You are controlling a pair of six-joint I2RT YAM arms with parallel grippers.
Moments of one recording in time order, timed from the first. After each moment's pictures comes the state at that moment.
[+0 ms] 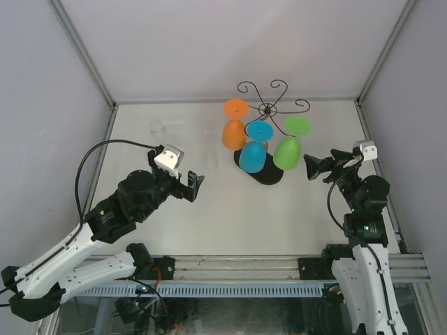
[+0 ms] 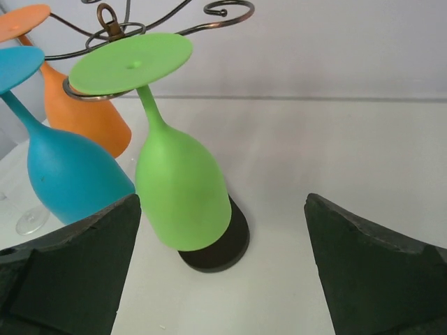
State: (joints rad) left arm -0.92 0.71 0.92 -0.44 -0.36 -0.09; right arm -0.03 0.52 0.53 0.03 -0.35 0.22
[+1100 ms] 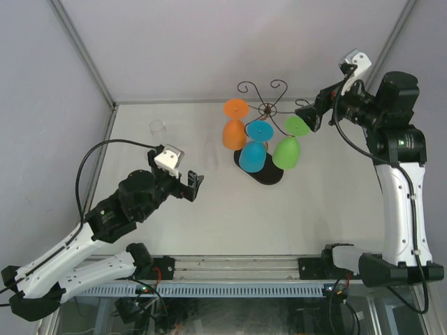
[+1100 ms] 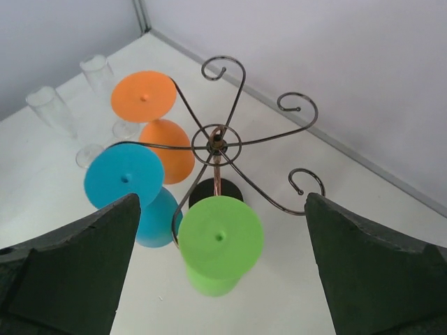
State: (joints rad) left arm -0.92 0.71 0.92 -0.45 -0.37 -0.09; right arm 0.02 1.19 1.68 -0.69 -0.68 -0.11
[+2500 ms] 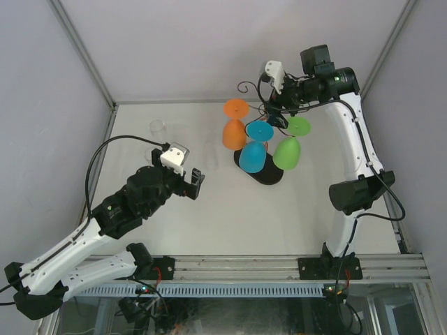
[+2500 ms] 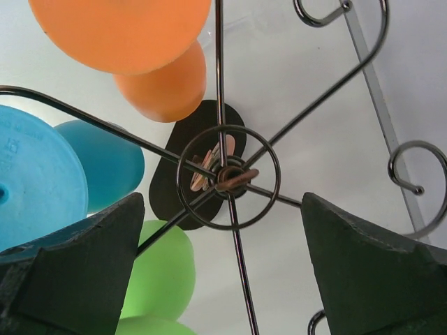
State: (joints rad) left arm -0.89 0.77 0.92 -0.46 -0.38 -0.08; right arm 0.27 1.89 2.35 -1.34 -0.60 -0.79
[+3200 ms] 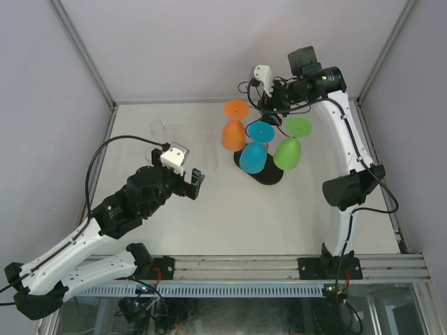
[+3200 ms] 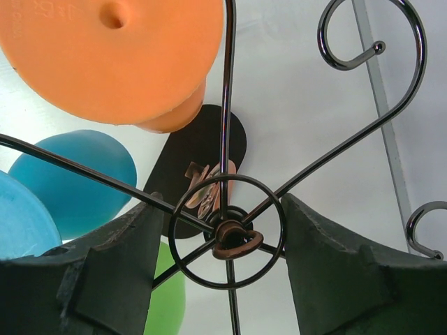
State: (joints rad) left arm -0.89 0.77 0.92 -0.46 -0.38 -0.08; right arm 0.32 1.97 2.40 -1.34 -0.58 -0.84
